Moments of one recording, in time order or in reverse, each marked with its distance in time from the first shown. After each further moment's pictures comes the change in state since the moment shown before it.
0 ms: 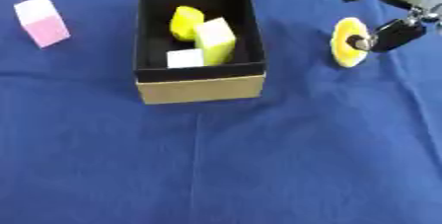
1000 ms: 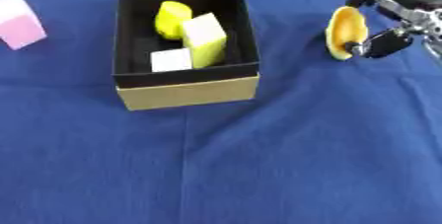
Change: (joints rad) left arm -0.008 -0.019 0.000 0.000 -0.007 -0.007 0.007; right arm -0.027 0.033 -0.024 0.069 0.070 0.016 -0.041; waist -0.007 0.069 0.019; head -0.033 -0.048
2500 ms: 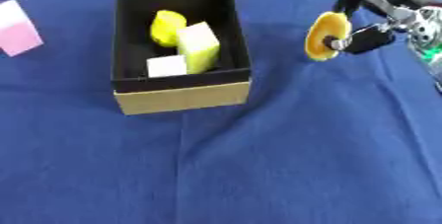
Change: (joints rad) left arm -0.004 -0.004 0.006 0.000 -0.004 0.001 0.001; right arm -0.016 0.026 0.027 -0.083 -0.064 0.003 -0.087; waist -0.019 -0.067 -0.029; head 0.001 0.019
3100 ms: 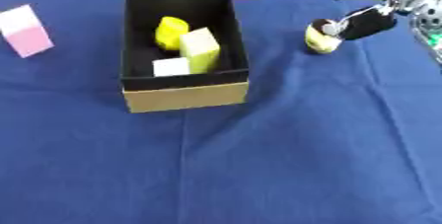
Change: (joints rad) left arm 0.002 0.017 0.007 0.000 0.005 0.002 0.007; right arm 0.001 -0.019 0.023 -0.152 -0.042 -0.015 0.031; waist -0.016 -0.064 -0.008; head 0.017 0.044
